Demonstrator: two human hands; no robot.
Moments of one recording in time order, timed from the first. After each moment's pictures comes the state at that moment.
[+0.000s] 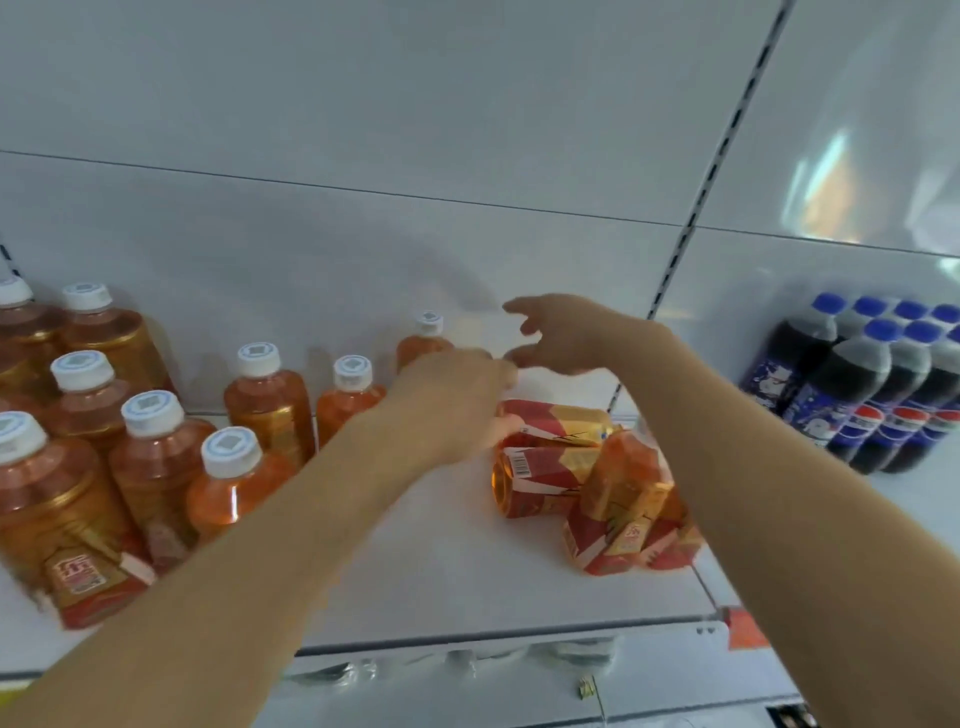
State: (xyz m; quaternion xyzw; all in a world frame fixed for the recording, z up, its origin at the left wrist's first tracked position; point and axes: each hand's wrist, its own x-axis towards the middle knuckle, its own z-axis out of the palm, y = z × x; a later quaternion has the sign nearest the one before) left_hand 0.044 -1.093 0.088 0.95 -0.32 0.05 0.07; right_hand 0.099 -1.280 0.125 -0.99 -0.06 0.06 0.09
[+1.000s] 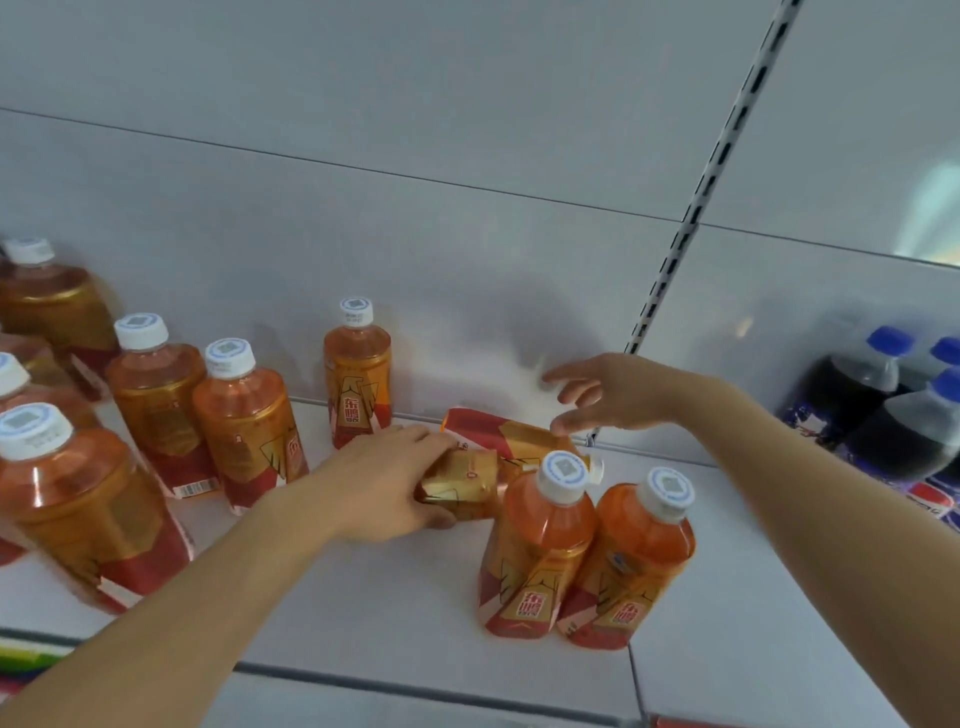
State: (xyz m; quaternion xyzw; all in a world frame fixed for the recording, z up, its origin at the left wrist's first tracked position) left_hand 0.057 -1.128 -0.007 0.96 -0.24 -0.07 0.13; right_hand 0.153 -1.444 0.060 -0.96 -0.16 0.19 0.13
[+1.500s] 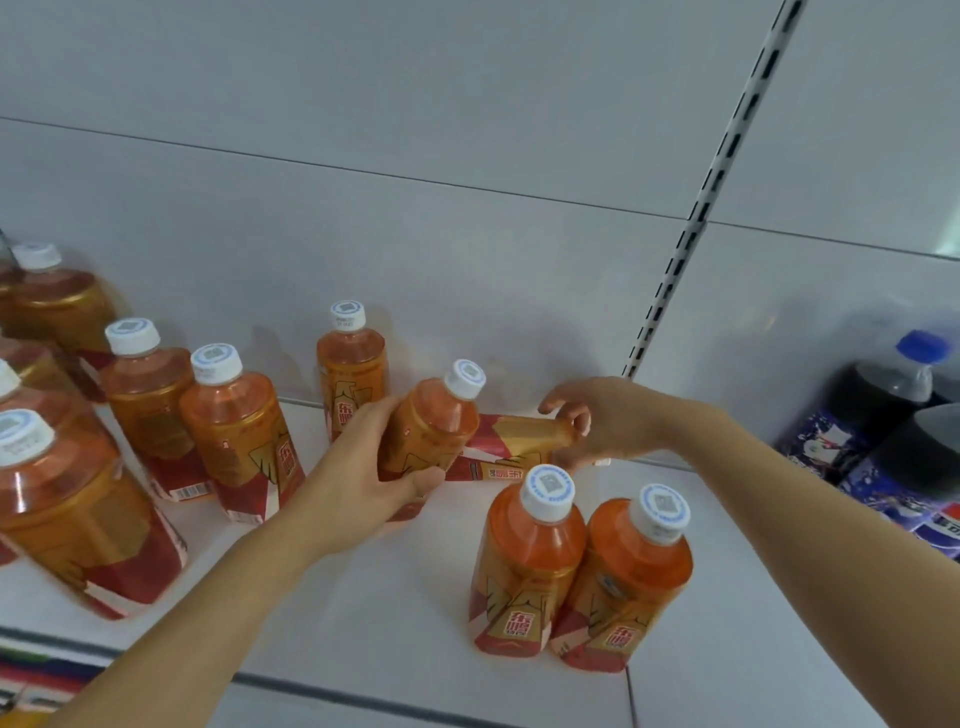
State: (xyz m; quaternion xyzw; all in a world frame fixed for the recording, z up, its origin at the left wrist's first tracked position) left_hand 0.046 -1.121 -0.028 0.88 -0.11 0.06 0.46; right_hand 0.152 -1.439 0.036 -0.96 -0.21 0.18 0.10
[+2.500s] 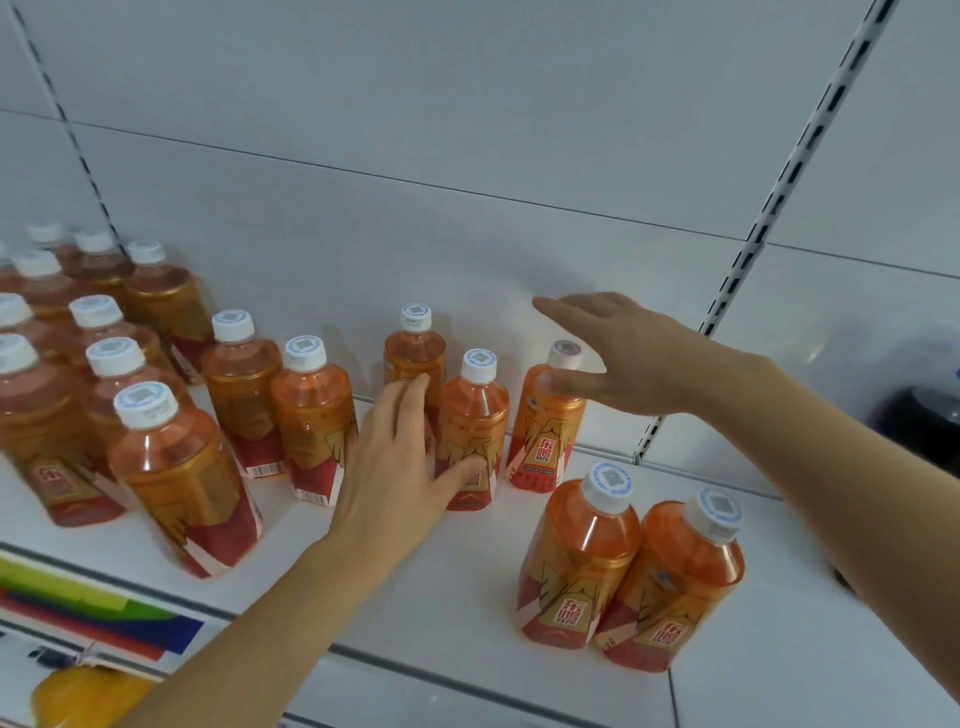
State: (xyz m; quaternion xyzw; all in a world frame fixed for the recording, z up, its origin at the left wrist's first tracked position) left_hand 0.014 -1.133 -0.014 0.94 0.02 0.19 0.27; right_hand 0.118 -1.374 0.124 -0.95 -0.31 -0.02 -0.02
